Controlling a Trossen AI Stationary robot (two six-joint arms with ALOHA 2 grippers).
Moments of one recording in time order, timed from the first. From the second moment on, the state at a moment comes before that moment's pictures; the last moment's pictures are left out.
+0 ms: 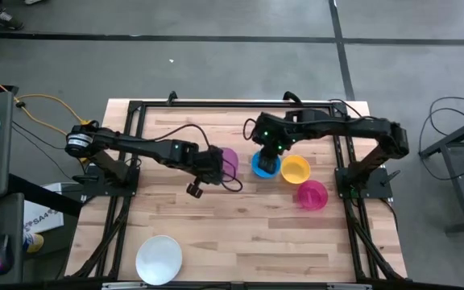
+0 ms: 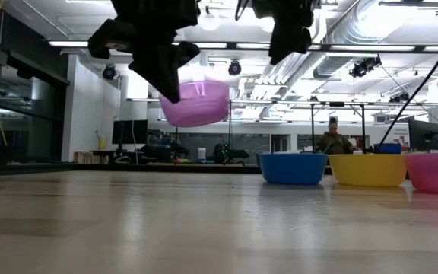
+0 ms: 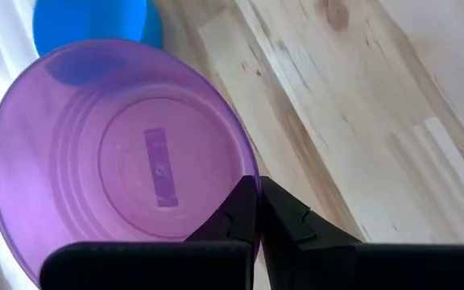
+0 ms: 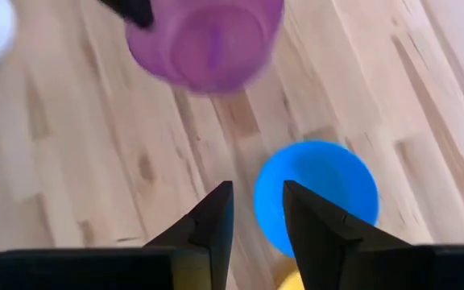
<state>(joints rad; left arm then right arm) -0.06 1.54 1.21 -0.70 -0.09 0.47 -0.13 1.59 1.54 -1.04 -0.07 0.28</state>
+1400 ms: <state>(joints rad) -1.10 1.53 1.24 -0.92 -0.32 -0.63 -0.01 1.59 1.54 -1.01 0.09 0.49</state>
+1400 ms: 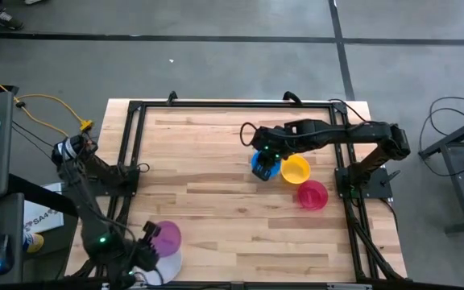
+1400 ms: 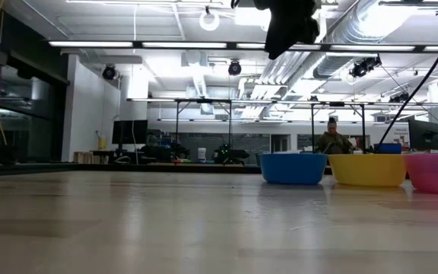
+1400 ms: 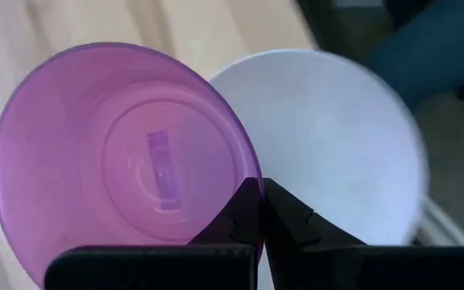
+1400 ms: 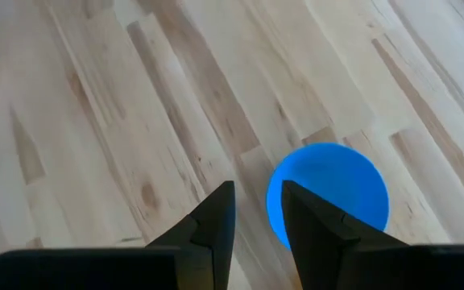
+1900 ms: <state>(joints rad) -1.20 1.65 1.28 -0.89 -0.25 -0.64 0.02 1.60 1.54 -0.94 0.09 0.66</state>
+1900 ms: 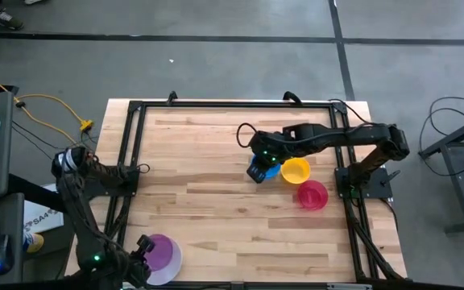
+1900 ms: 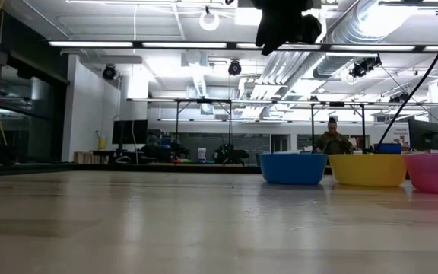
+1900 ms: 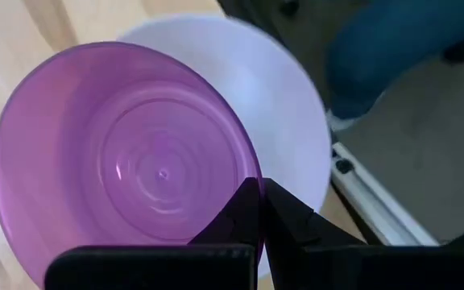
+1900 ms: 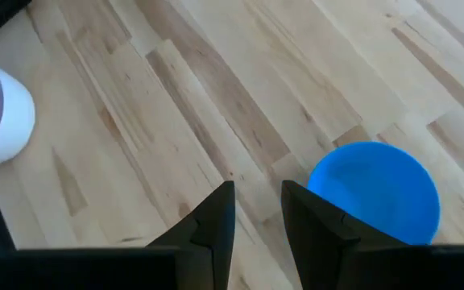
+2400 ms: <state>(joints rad) -1.20 1.74 1.28 -0.78 -0.24 -0.58 0.07 1.60 1.54 -0.88 0.09 0.71</state>
